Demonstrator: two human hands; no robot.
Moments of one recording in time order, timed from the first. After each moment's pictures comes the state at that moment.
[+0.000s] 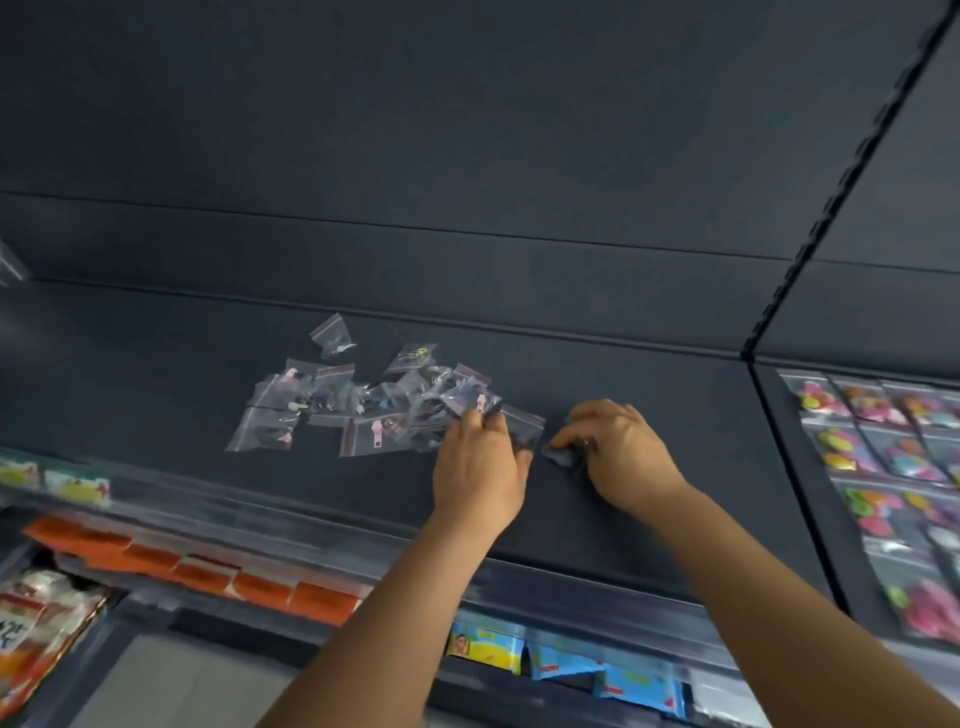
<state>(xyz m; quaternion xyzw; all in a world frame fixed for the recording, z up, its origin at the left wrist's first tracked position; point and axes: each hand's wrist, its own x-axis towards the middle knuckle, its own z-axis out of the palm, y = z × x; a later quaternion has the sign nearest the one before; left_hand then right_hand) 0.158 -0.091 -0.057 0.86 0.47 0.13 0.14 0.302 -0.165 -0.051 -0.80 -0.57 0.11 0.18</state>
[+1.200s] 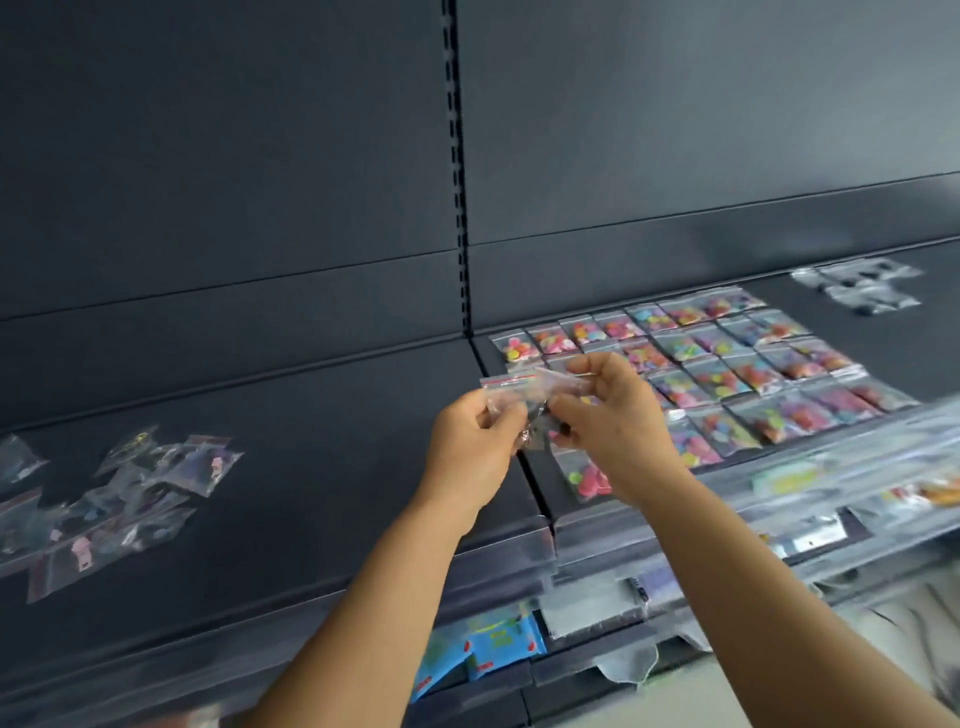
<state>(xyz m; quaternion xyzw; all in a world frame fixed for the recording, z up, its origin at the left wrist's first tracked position) 0.291 -0.239 -0.012 0.72 0.24 0.20 0.62 0.371 -0.349 -0.001 -0.72 -0.17 0.13 0.66</state>
